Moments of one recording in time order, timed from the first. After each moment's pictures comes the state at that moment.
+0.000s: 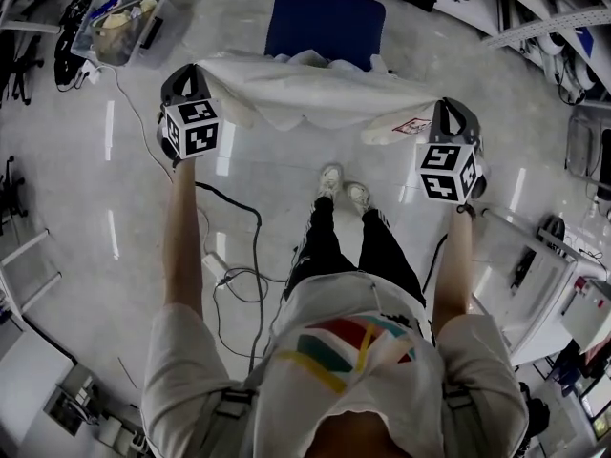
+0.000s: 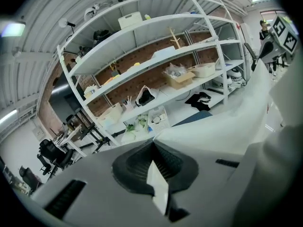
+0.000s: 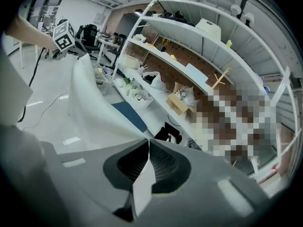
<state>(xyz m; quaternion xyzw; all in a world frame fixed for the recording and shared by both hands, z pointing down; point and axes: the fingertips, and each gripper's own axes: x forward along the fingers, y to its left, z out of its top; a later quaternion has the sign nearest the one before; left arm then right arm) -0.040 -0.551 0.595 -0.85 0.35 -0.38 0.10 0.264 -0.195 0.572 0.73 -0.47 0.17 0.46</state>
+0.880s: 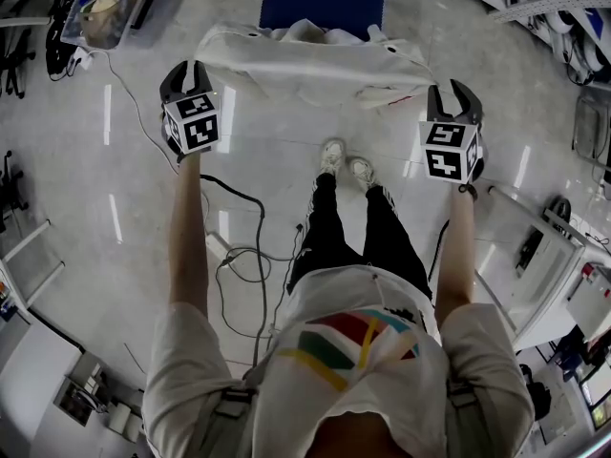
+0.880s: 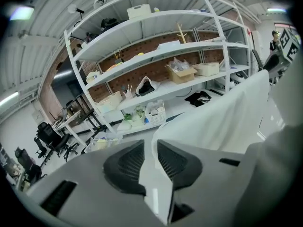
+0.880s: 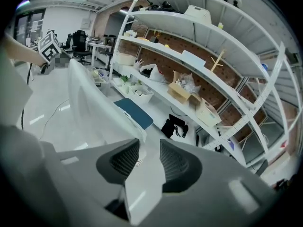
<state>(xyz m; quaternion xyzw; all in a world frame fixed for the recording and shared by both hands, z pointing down) -0.065 -0.518 0.650 -0.84 0.36 -0.39 0.04 0.255 -0.176 0.623 0.75 -0.47 0.23 0.41</state>
